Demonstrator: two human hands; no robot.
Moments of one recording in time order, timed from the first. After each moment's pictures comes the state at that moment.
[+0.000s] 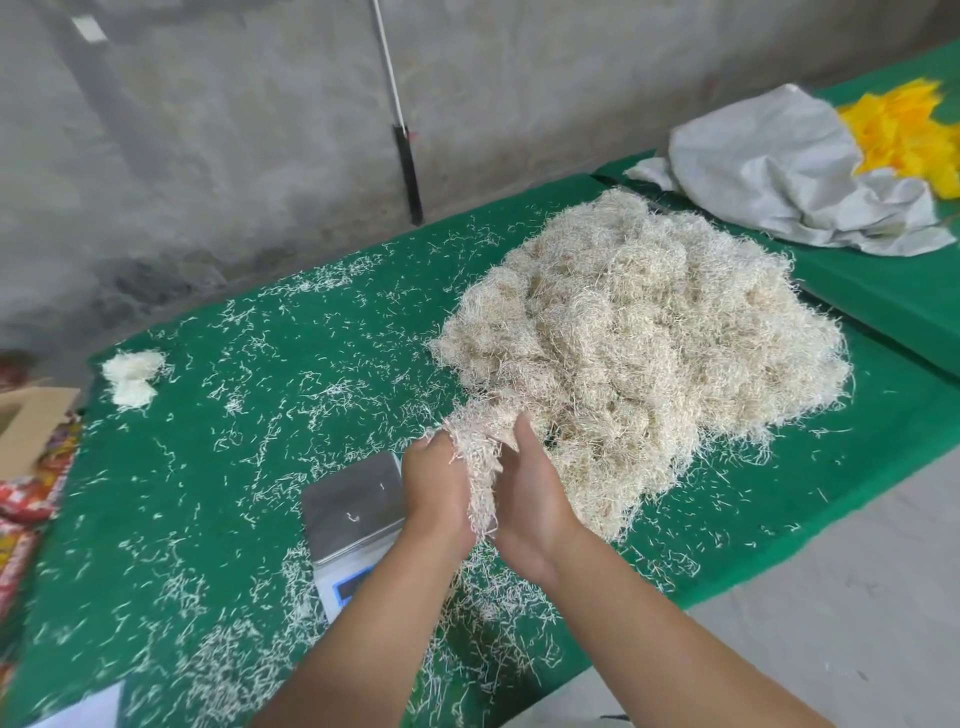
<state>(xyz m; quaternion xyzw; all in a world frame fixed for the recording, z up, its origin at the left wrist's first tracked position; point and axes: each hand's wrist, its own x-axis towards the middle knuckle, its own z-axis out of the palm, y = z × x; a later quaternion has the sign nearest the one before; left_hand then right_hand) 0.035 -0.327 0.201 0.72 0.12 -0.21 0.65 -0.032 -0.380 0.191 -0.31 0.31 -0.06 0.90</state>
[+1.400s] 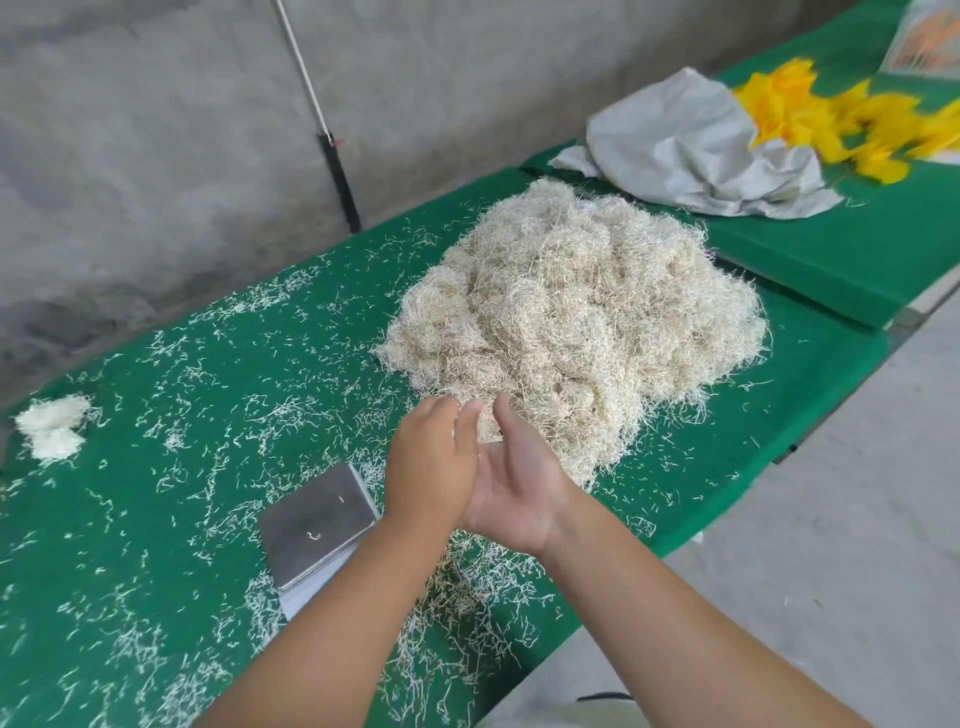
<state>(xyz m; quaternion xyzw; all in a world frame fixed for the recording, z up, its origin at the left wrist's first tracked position) 0.024 -0.344 0.196 0.87 -0.38 0.05 0.32 -0.063 -0.415 0.199 -0.12 0.18 0.04 0.98</state>
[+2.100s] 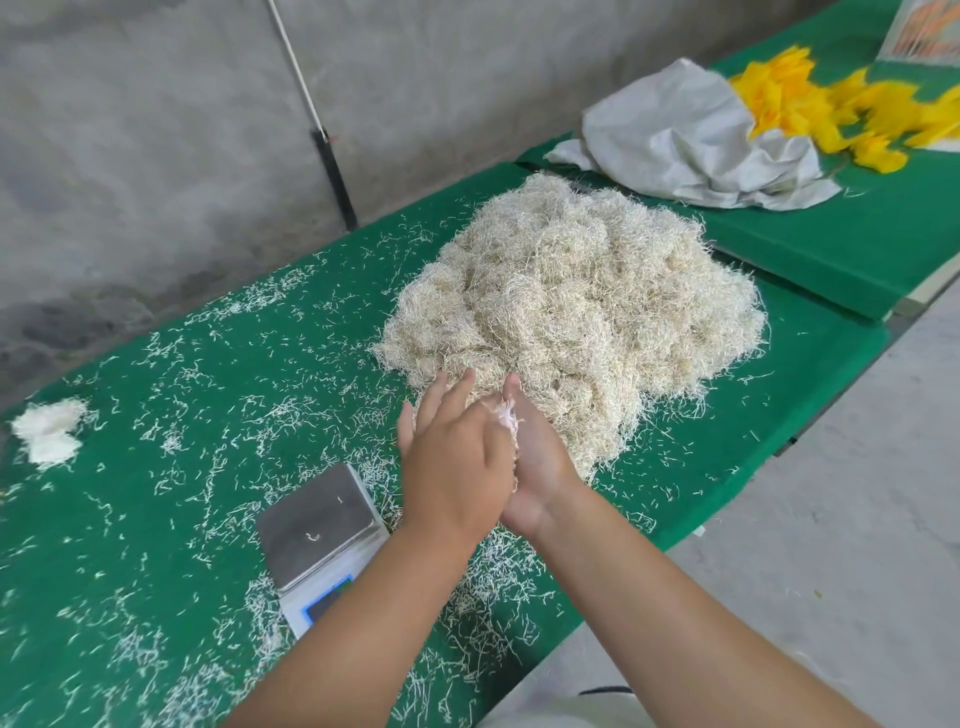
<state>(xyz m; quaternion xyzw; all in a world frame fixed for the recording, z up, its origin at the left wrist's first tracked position) -0.005 -0.350 0.206 0.87 -0.43 0.05 0.25 -0.060 -0.423 0.200 -0.19 0.30 -0.12 0.93</state>
